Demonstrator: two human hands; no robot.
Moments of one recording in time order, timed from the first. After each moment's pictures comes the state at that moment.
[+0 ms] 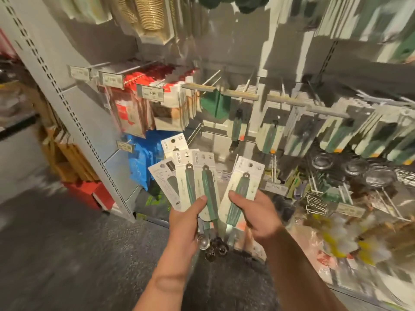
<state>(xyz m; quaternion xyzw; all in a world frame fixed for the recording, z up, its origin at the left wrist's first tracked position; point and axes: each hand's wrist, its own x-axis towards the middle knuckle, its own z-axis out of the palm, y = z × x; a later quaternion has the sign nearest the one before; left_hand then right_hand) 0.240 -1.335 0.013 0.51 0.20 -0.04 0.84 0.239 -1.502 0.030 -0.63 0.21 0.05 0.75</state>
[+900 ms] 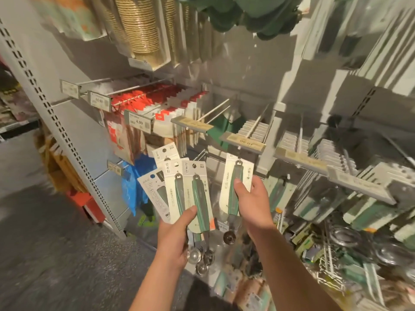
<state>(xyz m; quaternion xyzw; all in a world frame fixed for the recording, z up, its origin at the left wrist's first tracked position) 0.381 -1.391 0.014 0.47 0.22 0.02 0.85 0.434 -1.556 0.070 -0.73 0.10 -0.01 0.67</state>
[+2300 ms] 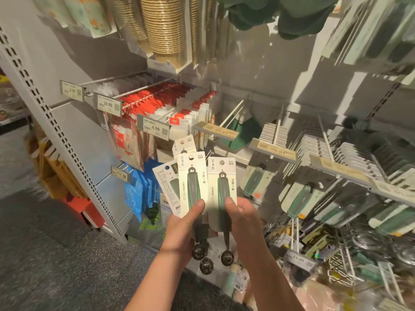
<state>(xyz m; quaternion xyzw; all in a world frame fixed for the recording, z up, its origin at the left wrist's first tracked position) 0.414 -1.331 0.033 0.51 0.12 -0.05 0.85 0.419 -1.464 0.052 -0.73 0.15 0.01 0.66</state>
